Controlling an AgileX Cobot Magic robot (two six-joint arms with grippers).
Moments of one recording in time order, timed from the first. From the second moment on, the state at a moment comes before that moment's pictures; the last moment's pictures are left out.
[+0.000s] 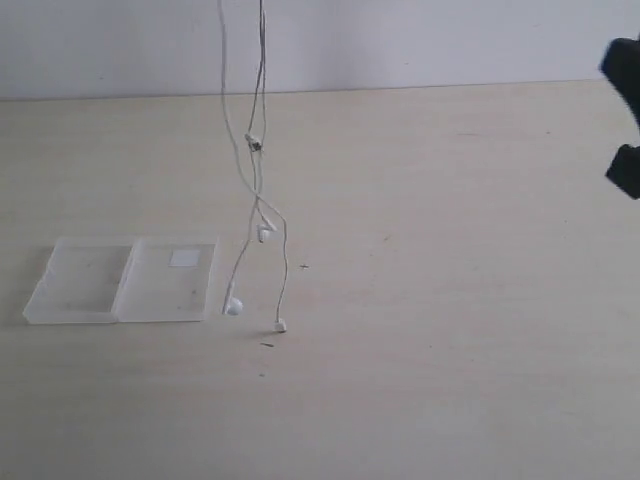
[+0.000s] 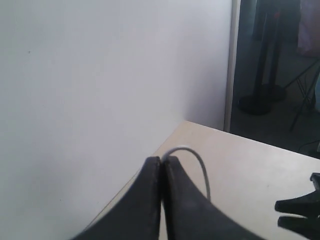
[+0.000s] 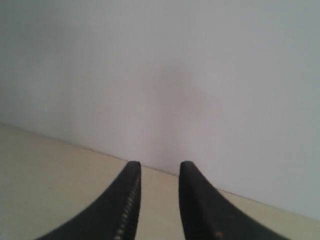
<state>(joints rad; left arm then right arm) -0.28 1.69 -2.43 -0.61 1.14 0.46 0.02 0.89 -0.30 -0.72 -0.65 0.55</state>
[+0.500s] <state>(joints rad) -0.28 1.69 -2.43 -0.60 1.14 0.44 0.02 1.28 -0.65 -1.30 -1.12 1.00</state>
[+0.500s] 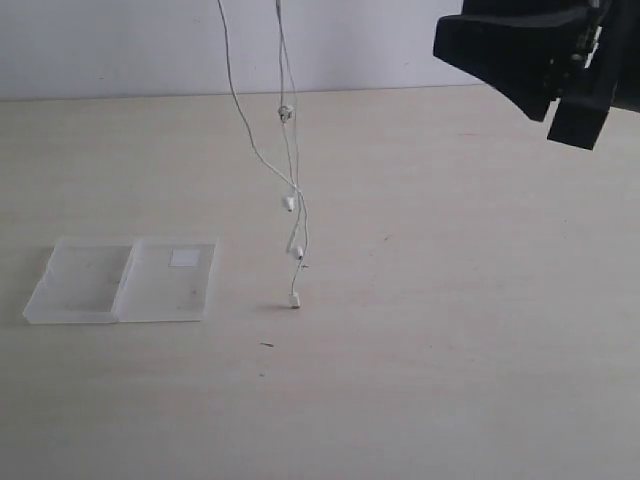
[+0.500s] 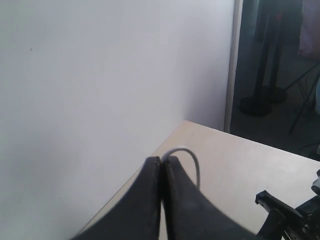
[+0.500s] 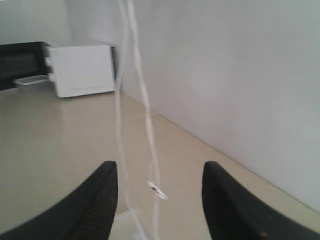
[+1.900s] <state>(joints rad) -0.28 1.69 -2.43 -0.60 1.13 0.44 0.40 1.59 -1.09 -1.36 -0.98 1.24</state>
